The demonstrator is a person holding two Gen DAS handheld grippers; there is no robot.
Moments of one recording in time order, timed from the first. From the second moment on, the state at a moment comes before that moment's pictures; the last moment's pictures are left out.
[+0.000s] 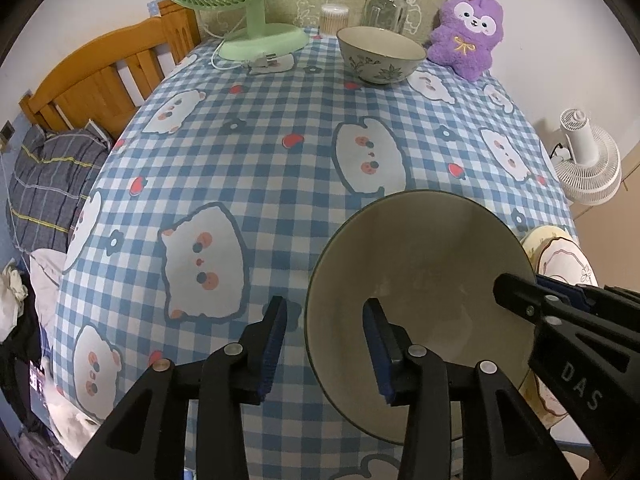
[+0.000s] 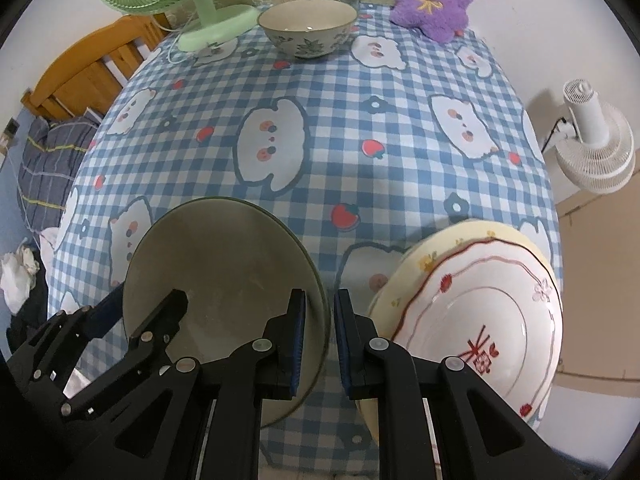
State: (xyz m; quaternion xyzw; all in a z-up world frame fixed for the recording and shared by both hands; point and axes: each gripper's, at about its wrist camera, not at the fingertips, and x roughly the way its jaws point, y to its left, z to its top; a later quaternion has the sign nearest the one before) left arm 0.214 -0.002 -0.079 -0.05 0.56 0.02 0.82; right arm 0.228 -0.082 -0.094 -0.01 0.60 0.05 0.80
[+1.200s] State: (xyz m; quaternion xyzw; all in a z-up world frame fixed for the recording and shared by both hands) left arm 0.239 -0.017 0.041 -0.02 0.46 0.02 0.89; right arm 0.236 -0.095 0.029 0.02 0.45 0.09 0.89
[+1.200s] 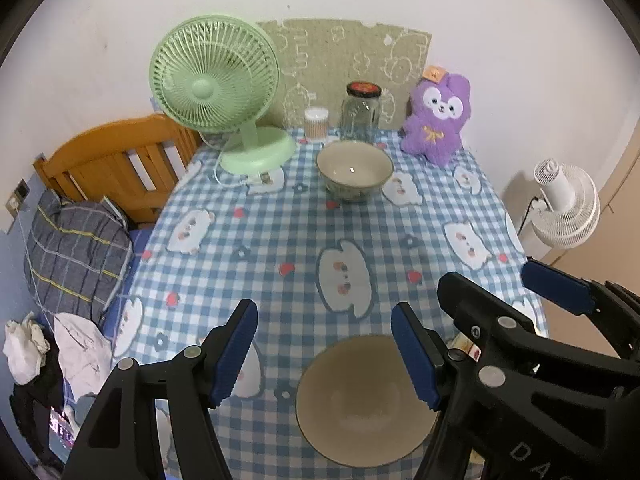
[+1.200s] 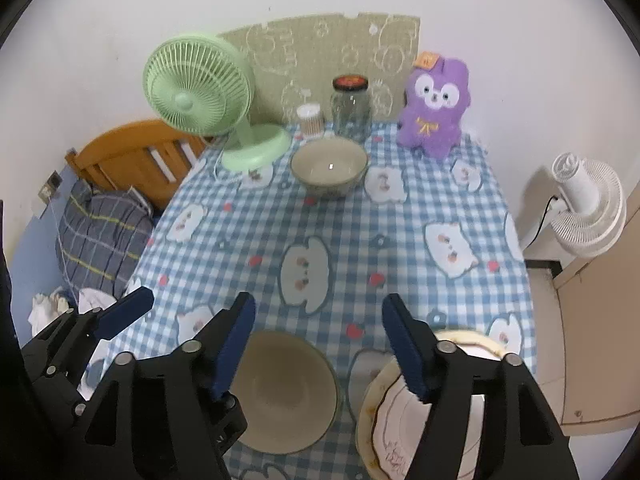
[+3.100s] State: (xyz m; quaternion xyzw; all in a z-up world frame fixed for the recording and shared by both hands) left arm 0.477 0.009 0.008 -0.01 0.42 -0.02 0.91; right arm 0.463 -0.088 0.004 0.03 0.39 0.04 0.92
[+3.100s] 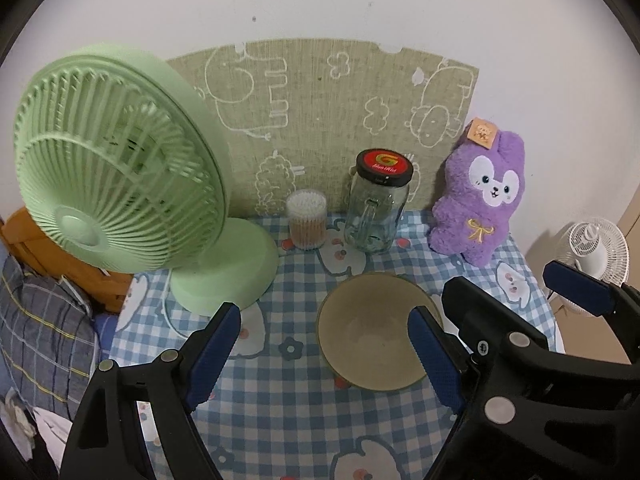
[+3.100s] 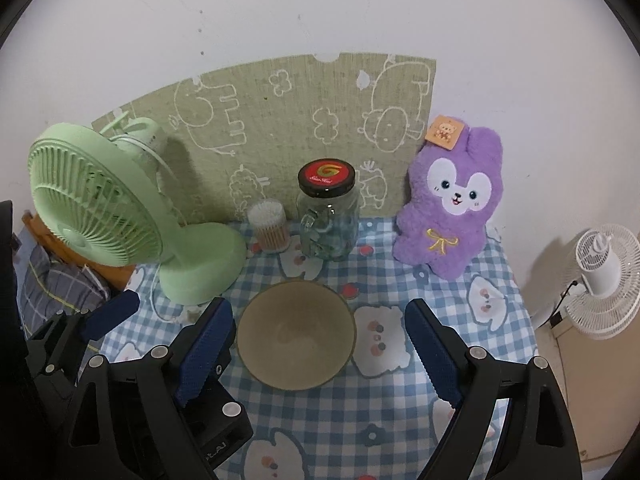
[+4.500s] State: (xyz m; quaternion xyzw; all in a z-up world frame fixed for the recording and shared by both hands) left arm 0.529 0.011 -0.097 -0.03 0.49 -0.02 0.87; right arm 0.520 -0.107 -0.115 0.05 0.49 0.03 0.87
